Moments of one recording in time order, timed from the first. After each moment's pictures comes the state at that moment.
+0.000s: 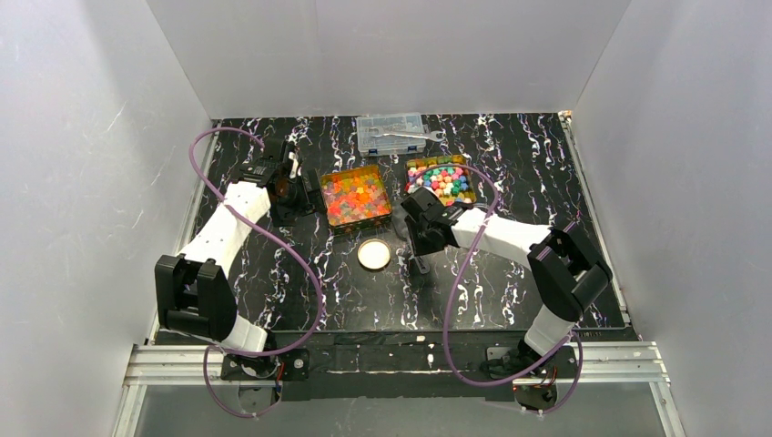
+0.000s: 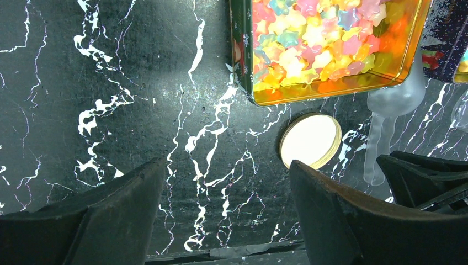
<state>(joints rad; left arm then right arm) -0.20 1.49 1.25 -0.87 0.07 -0.46 0.80 1.68 1.08 -0.50 0.15 0.46</state>
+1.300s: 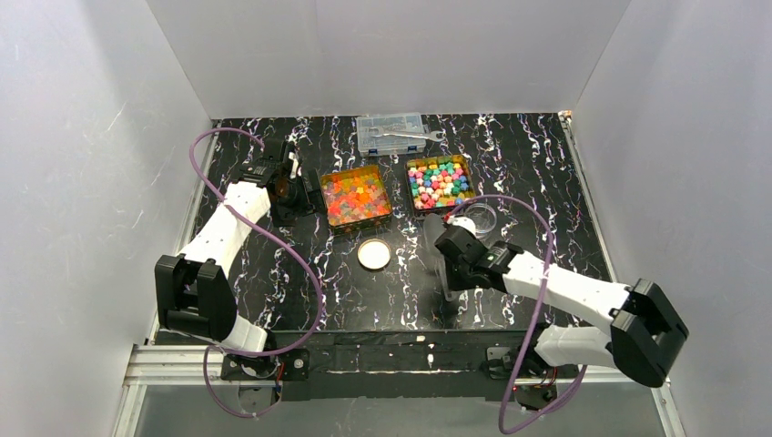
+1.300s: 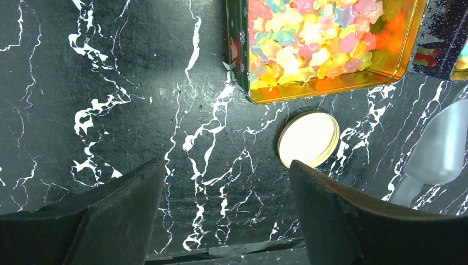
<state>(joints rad) -0.20 1.49 1.25 -0.87 0.08 -0.46 0.89 1.24 0.73 -0.60 0.23 0.63</state>
